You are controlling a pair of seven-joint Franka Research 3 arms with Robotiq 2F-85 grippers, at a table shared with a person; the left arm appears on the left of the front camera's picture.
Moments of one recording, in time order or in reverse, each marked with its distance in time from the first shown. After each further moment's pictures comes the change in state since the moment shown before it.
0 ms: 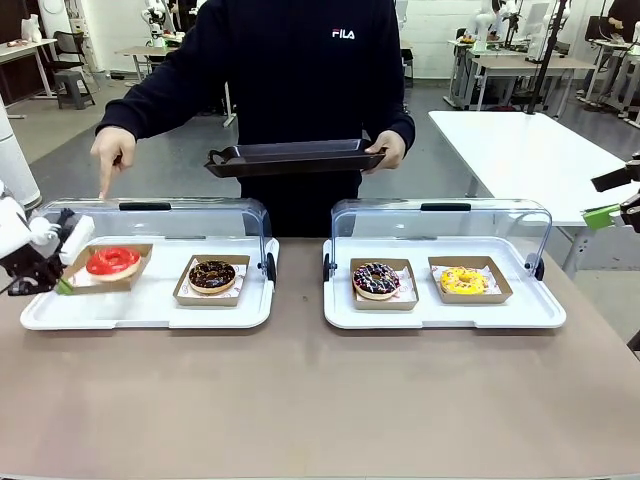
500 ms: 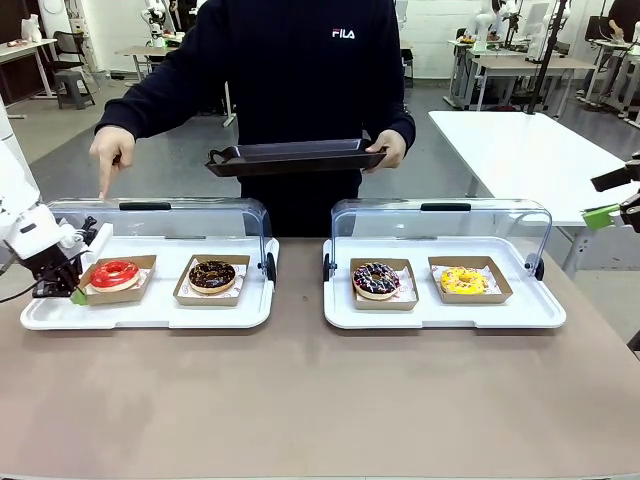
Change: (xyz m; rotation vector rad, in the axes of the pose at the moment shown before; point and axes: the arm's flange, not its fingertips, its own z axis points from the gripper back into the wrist) left arm -0.015 0.027 -0.067 -0.157 -0.001 0.067; right arm 0.000 0.000 0.000 0.001 -0.001 0.001
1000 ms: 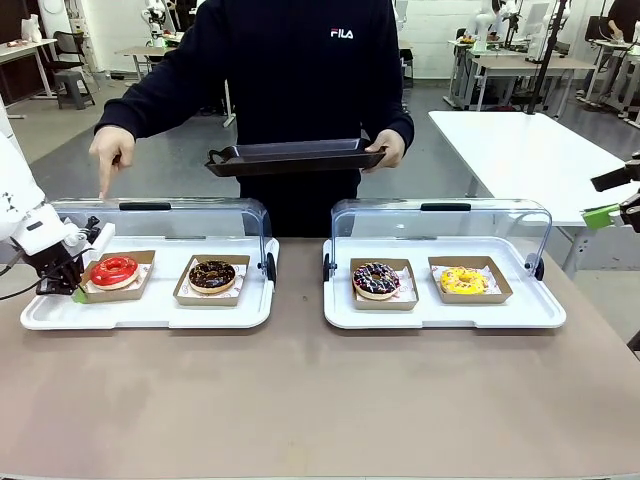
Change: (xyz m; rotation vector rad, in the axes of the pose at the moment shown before) left arm -0.012 0.033 -0.018 -0.029 0.013 0.029; right arm 0.000 0.000 0.000 0.000 -0.001 0.001
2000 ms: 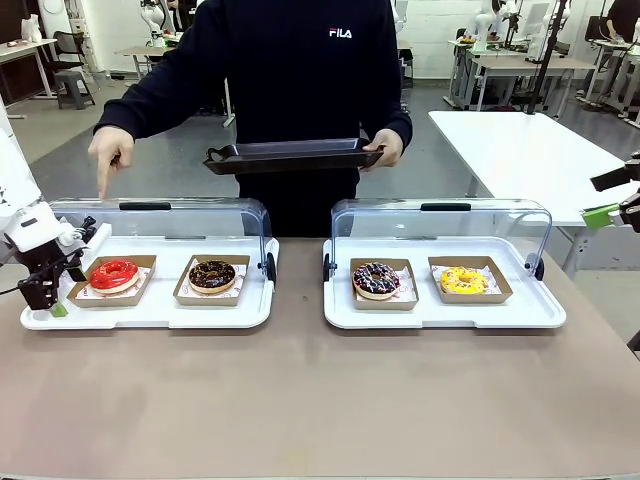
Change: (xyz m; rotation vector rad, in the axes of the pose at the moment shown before) left arm 0.000 -0.006 0.008 -0.052 0.009 -0.011; right arm 0.000 0.000 0.000 -0.001 -0.001 0.001
